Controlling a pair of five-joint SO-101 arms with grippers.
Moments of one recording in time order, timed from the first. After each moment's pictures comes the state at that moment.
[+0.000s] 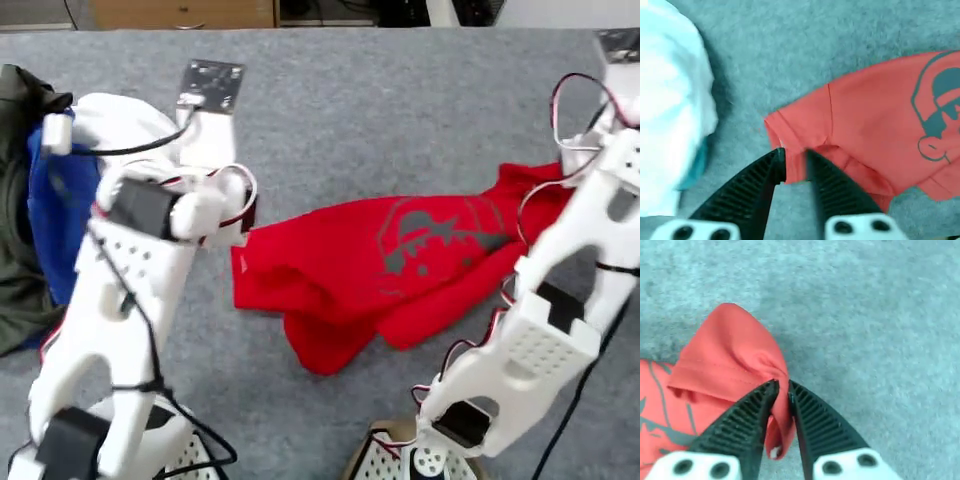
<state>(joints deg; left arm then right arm) 17.4 -21.9 4.7 84.4 0.6 30.3 26.0 -51.4 101.1 22.5</state>
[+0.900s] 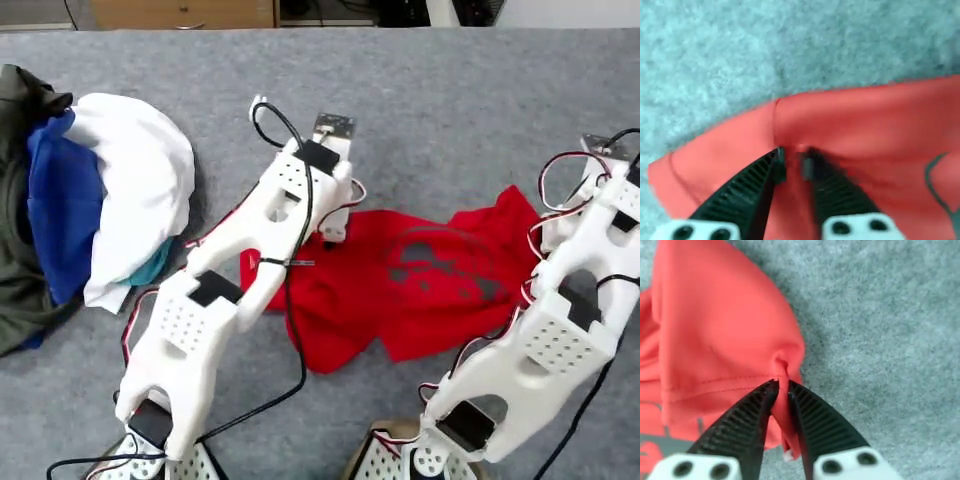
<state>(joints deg) 28.0 39.2 -30.2 82.2 9.4 36.2 32.0 -15.2 78.6 19.6</state>
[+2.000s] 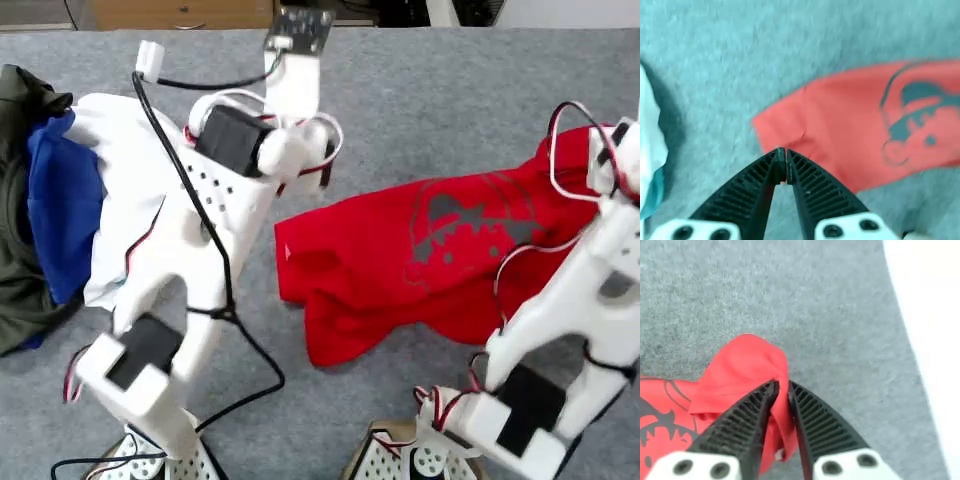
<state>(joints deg) 26.8 3.8 -36.1 100.1 4.8 29.9 -10.3 -32.0 91.2 21.1</state>
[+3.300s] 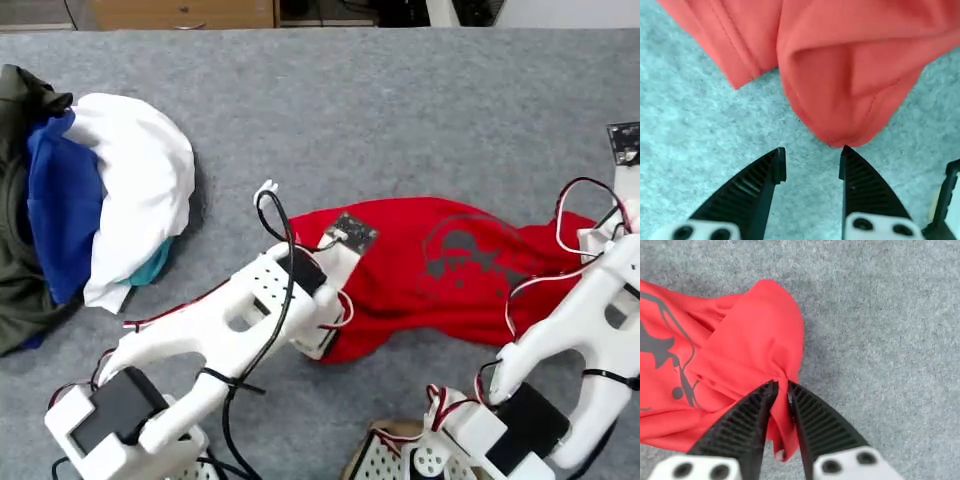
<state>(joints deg) 42.2 -8.4 34.1 68.2 2.2 42.1 -13.1 16.3 65.9 36.6</state>
